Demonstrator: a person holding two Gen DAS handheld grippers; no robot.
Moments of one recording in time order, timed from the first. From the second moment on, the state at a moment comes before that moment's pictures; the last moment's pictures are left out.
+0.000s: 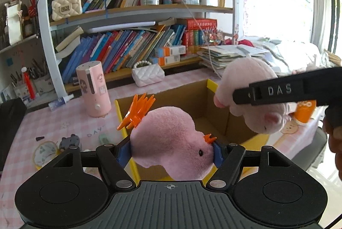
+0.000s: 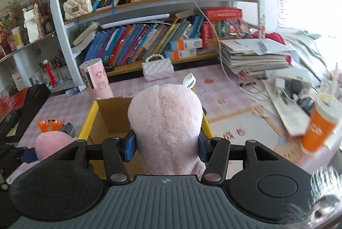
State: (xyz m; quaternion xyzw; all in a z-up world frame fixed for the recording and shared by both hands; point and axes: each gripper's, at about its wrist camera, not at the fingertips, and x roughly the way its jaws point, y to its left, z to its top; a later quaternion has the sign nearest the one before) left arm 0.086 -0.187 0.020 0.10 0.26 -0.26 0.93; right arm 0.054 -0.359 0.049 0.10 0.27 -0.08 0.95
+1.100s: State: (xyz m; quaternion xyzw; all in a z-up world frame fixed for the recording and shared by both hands) left arm 0.171 -0.260 -0.035 0.16 0.36 -0.17 0.90; right arm 0.222 -0.366 -0.024 -0.03 0.43 0.12 0.89
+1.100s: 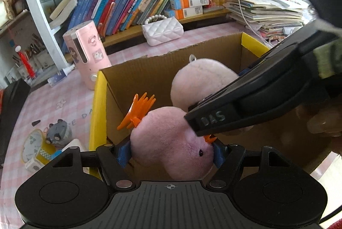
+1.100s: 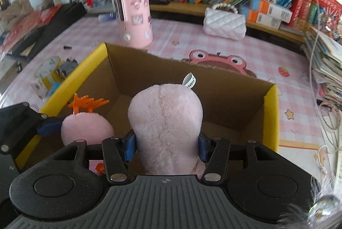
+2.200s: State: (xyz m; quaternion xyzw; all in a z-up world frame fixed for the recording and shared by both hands) left arm 0.161 -0.256 -0.020 0.15 0.34 -0.16 0.92; right arm 0.226 -0.377 -0.026 -0.01 0.45 0.09 0.89
